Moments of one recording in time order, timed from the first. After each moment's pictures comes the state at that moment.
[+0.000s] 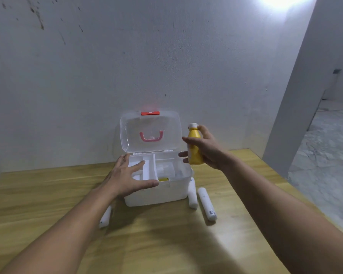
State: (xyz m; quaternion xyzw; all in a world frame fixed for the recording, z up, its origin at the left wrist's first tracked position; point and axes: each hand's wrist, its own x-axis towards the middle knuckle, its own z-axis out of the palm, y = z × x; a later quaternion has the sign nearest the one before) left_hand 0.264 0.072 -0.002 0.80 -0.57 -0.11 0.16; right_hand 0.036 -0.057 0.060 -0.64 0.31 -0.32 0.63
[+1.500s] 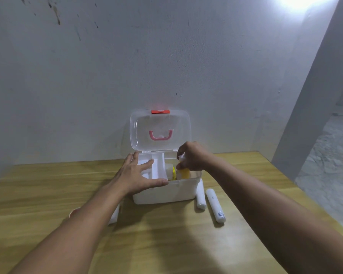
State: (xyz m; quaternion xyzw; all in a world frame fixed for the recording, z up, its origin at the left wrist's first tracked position) left_hand 0.264 0.072 -0.002 0.79 -0.57 -0.12 0.18; right_hand 0.091 -0.042 0.052 -0.91 0.39 -0.10 0.13
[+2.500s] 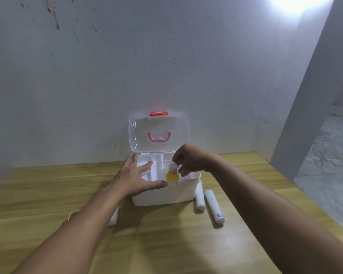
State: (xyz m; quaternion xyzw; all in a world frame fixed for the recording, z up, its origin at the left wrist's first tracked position) left_hand 0.264 0.072 -0.005 0.79 -0.57 -0.11 0.18; right_hand 0.092 -0.040 0.055 -0.89 0.38 -0.04 0.23
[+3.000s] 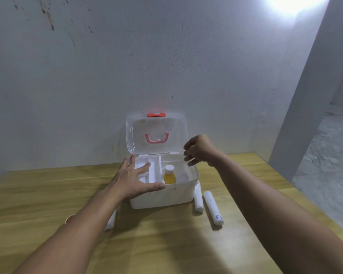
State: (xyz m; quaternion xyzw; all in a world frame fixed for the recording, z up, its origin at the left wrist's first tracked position) left_hand 0.264 0.071 -0.003 0.80 -0.57 -0.11 0.17; right_hand 0.079 -0.078 0.053 -0.73 0.48 -0.24 0.43
